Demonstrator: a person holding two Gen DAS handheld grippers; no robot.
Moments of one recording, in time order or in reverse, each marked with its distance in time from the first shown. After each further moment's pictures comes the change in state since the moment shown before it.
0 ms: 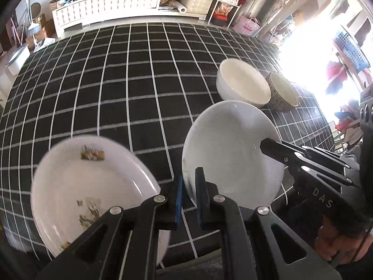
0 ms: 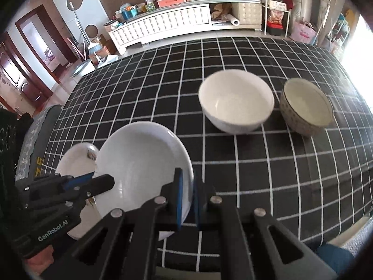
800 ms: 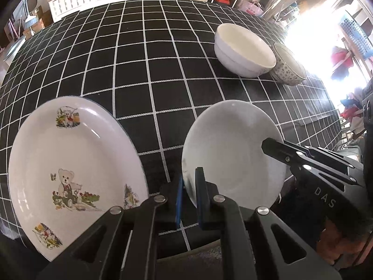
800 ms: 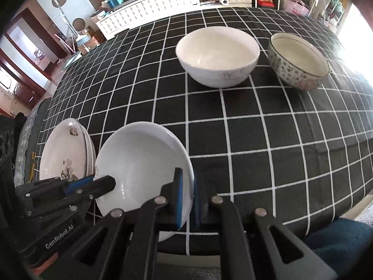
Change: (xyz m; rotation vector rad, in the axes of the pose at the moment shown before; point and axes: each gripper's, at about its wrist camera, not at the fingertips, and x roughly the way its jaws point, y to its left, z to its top) left arm 0.036 -0.013 -0.018 0.002 0.092 0.019; right arm 0.022 -0.020 -0.035 0.079 0.096 -0.002
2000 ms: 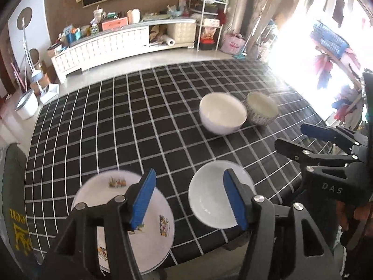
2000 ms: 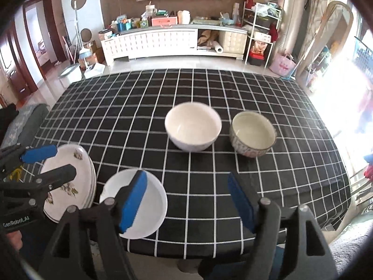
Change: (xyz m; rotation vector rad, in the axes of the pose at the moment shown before) left arm -0.123 -0.022 0.016 0.169 -0.289 0.068; right arm -0.108 0.014 0.027 -0.155 -0.253 -0.172
